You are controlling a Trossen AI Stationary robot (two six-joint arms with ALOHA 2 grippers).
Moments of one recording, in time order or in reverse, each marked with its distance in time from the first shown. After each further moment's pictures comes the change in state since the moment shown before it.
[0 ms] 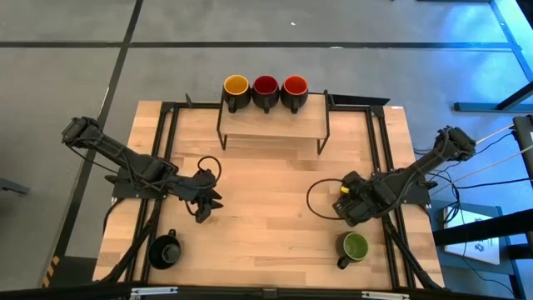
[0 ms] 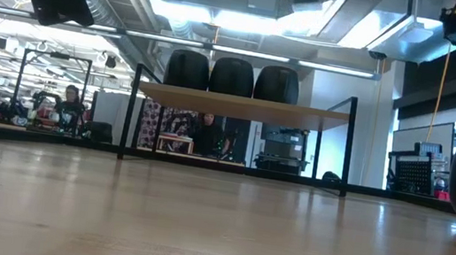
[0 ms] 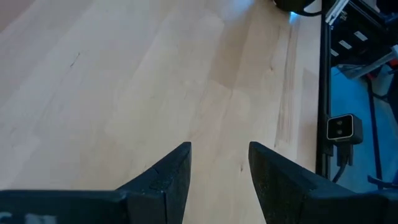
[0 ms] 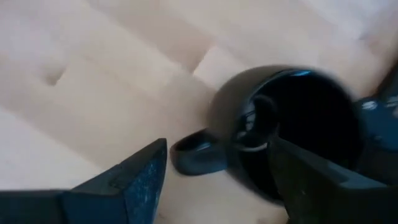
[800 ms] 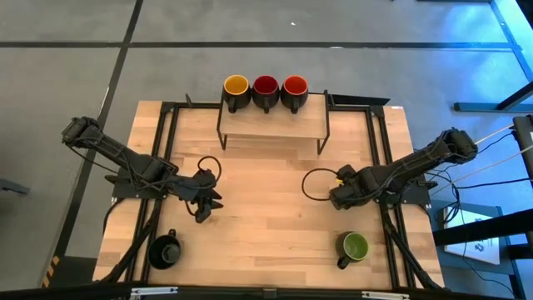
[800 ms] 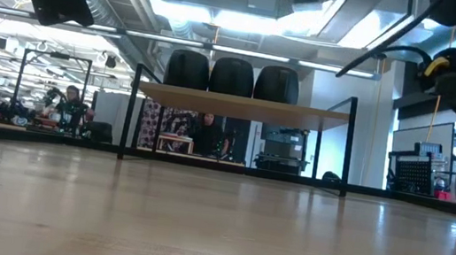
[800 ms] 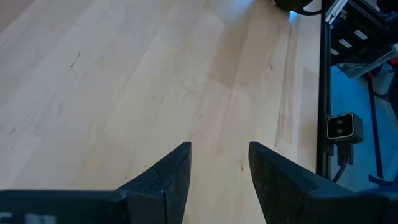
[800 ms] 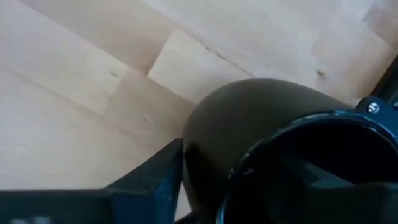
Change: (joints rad) left arm 0.000 0.000 0.000 0.000 0.001 0.005; right arm -0.220 0.000 -0.182 0.153 -0.124 -0.186
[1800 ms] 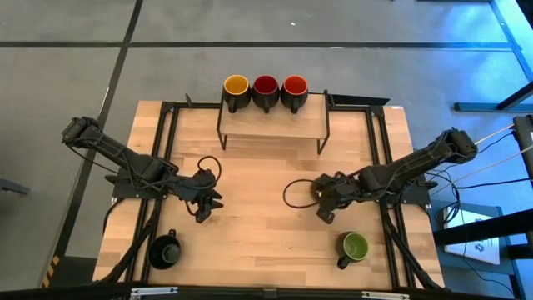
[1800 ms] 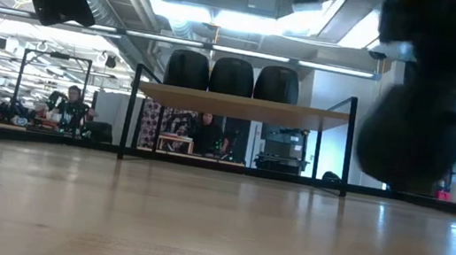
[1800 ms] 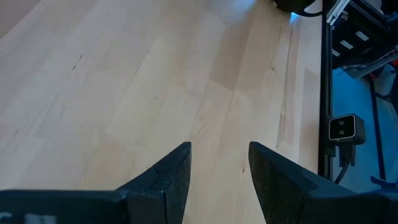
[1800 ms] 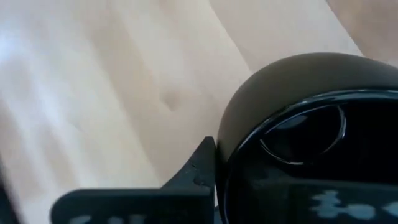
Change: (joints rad) left arm 0.000 0.000 0.000 0.000 -0.008 0.004; right arm 0.002 0.004 0.065 0.463 0.014 -0.504
